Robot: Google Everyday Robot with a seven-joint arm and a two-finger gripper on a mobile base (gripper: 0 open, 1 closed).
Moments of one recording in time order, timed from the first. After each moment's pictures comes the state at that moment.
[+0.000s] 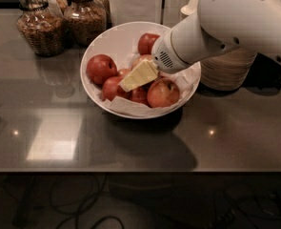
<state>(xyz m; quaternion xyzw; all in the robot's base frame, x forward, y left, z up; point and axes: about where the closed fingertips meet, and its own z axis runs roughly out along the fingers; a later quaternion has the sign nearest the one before) 0.571 -0.021 0.915 -0.42 0.82 0.13 0.36</state>
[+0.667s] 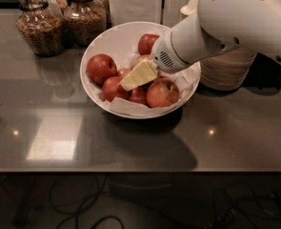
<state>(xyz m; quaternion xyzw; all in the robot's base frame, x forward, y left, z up) 0.571 -0.021 0.915 -0.42 0.82 0.13 0.36</state>
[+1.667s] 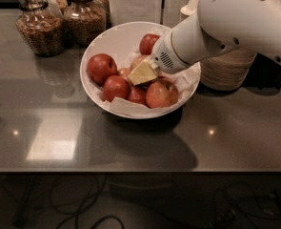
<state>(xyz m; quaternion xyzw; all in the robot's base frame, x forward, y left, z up) 0.571 -0.021 0.915 -0.42 0.82 0.13 0.36</state>
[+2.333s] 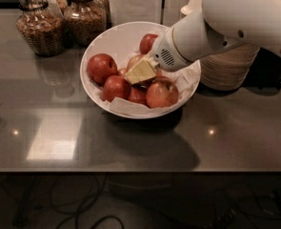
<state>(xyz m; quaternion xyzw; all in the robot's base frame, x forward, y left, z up) 0.566 -0.019 0.923 -0.43 0.81 0.16 0.36</state>
